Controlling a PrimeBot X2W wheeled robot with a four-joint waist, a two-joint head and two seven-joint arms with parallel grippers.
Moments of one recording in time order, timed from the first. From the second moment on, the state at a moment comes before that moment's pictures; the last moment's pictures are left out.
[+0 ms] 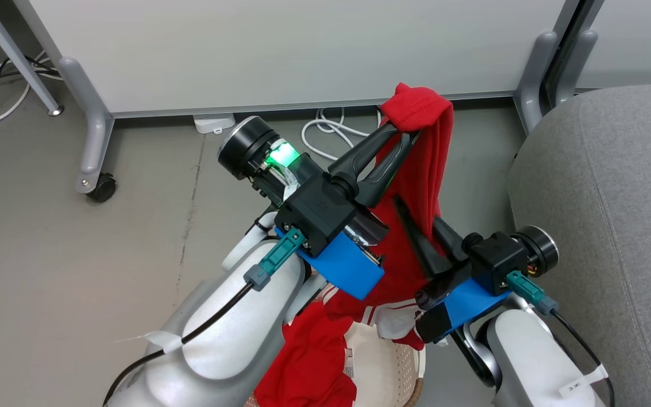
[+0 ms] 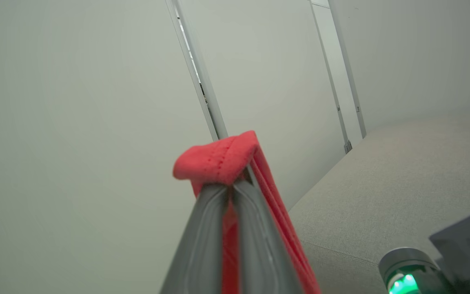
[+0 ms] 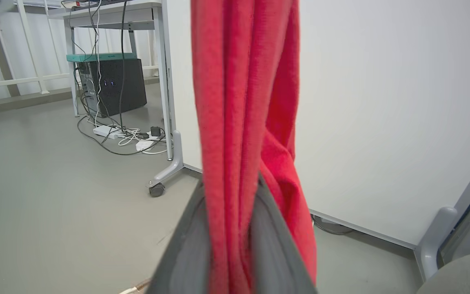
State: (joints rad) left arm -0.69 0.07 -0.68 0.24 -0.18 -0.13 -0.26; right arm -0.41 -0.05 0.33 0.37 0.06 0.13 -0.26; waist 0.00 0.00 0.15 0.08
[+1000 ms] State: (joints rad) left arm -0.68 0.07 -0.67 0.26 -0.19 -0.13 -0.26; right arm -0.40 -0.05 0.34 0.35 0.09 0.13 -0.26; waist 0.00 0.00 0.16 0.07
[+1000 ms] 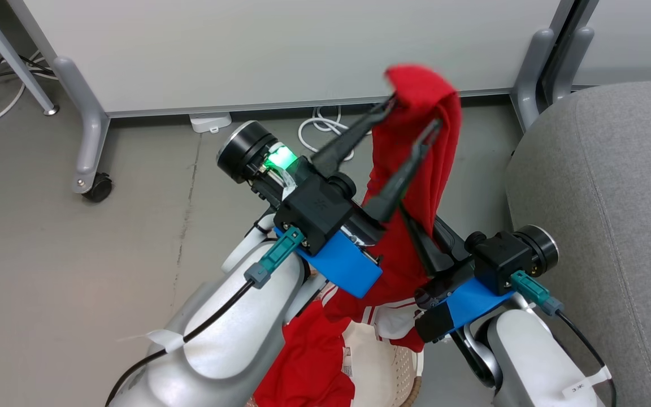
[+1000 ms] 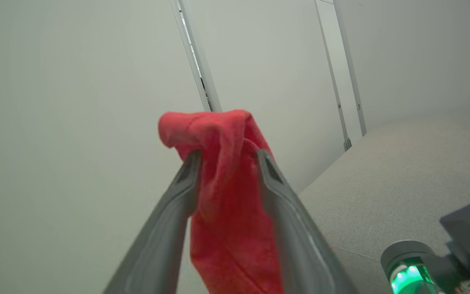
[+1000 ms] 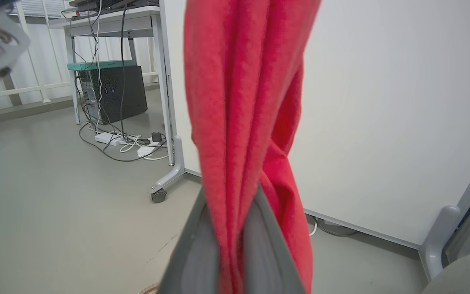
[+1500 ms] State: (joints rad) left arm -0.68 0.07 -0.69 0.28 -0.19 -0.13 -0.26; right arm -0.41 -0.05 0.30 0.33 0.09 0.13 -0.26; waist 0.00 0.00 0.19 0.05
